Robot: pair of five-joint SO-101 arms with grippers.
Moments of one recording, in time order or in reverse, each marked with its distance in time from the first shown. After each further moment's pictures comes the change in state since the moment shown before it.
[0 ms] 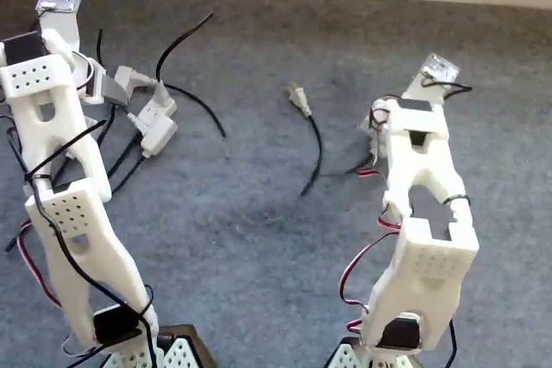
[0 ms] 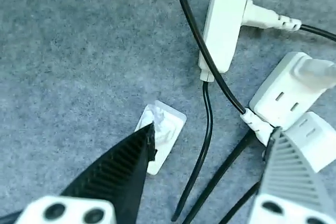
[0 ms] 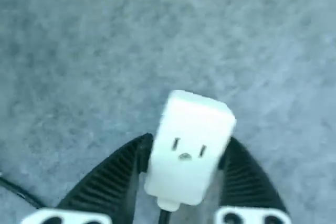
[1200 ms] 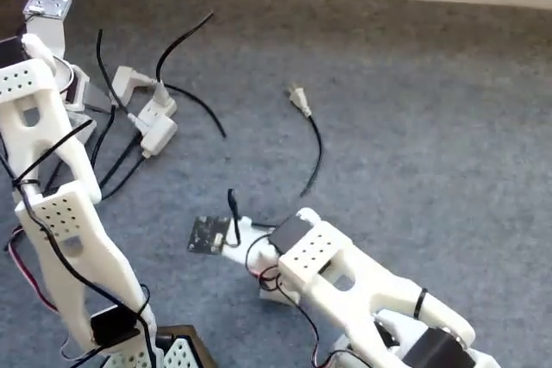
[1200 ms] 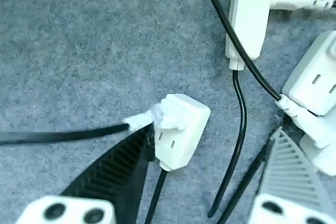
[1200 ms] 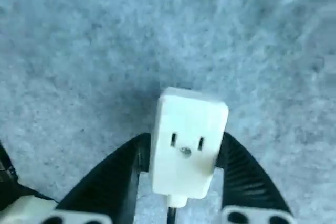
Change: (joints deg) left arm -3.5 0.0 0.0 -0.9 -9.0; right arm -51.3 -50.7 52.0 17.6 61.7
